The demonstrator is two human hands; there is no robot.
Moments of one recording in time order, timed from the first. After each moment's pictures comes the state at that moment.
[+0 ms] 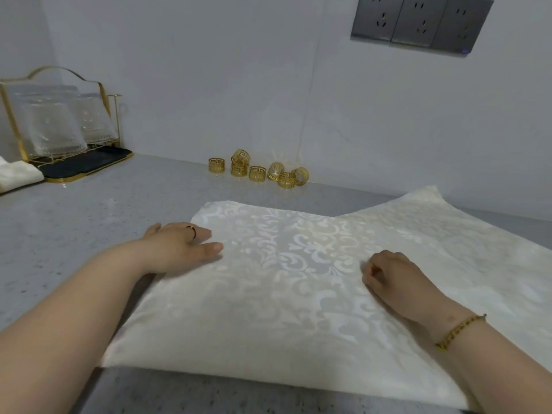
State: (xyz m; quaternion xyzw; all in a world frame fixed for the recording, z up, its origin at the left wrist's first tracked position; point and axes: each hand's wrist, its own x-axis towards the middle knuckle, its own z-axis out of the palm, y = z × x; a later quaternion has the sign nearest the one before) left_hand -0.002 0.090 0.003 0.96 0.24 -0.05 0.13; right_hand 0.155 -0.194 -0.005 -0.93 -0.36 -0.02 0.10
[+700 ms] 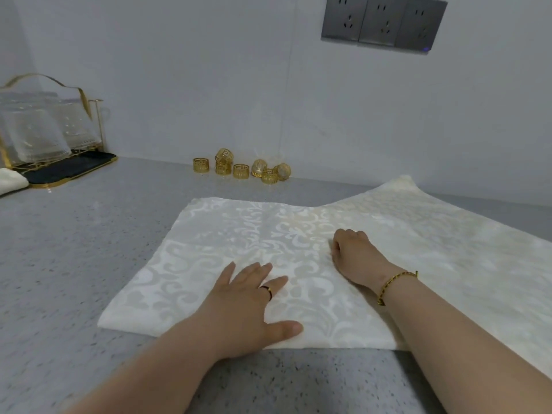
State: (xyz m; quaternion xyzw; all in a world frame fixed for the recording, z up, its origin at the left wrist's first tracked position) left_hand -0.015 -0.042 -0.025 0.99 0.07 -0.08 0.06; right_hand 0.156 -0.172 -0.009 -0.94 -0.34 -0.02 0.09
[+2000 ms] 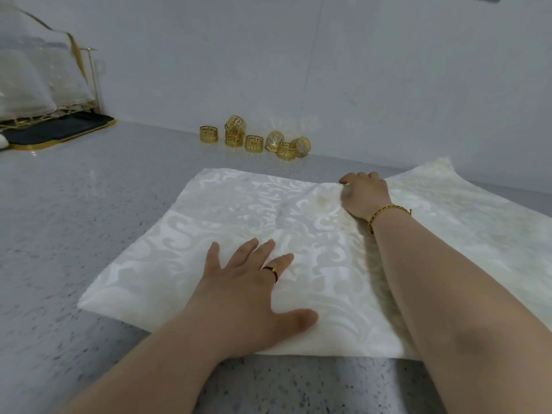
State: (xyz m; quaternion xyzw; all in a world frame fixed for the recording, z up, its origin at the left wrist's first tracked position) left_hand -0.001 -0.025 -0.031 0.98 0.14 -0.08 0.09; right_hand 0.259 -0.099 -0.014 -0.94 -0.30 -0.13 0.05
